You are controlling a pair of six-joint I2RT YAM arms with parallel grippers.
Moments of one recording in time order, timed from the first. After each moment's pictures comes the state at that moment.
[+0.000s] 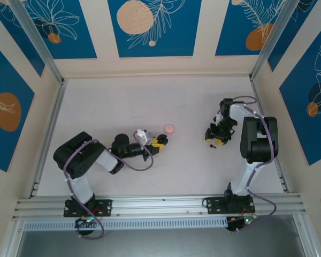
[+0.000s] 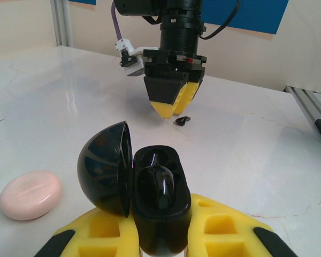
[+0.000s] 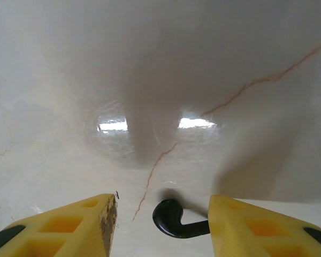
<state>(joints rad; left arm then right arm) -0.65 1.80 0.41 1.28 0.63 -0.05 -0.01 1.85 1.19 -1.02 -0.26 0.16</state>
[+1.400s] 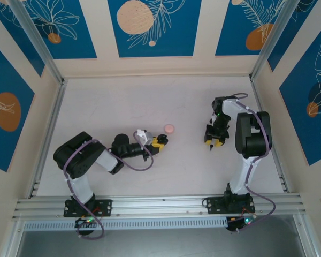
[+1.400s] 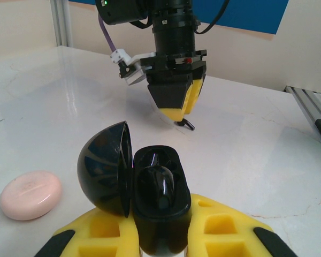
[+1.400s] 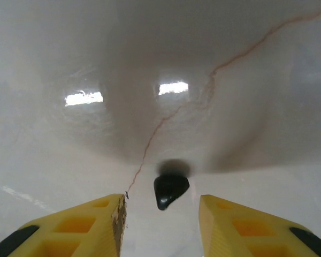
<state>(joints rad) -0.65 1.80 0.41 1.28 0.63 -0.05 0.06 1.95 1.32 -1.22 -0.15 0.20</state>
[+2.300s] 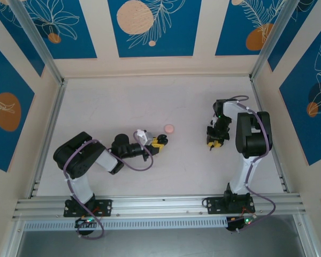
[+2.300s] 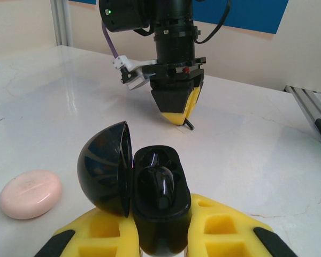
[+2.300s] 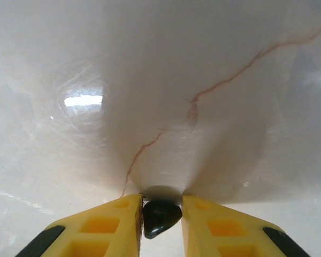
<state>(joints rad) -0.65 1.80 0.41 1.28 0.63 -0.05 0.05 1.94 1.26 -1.14 -0.15 0.18</state>
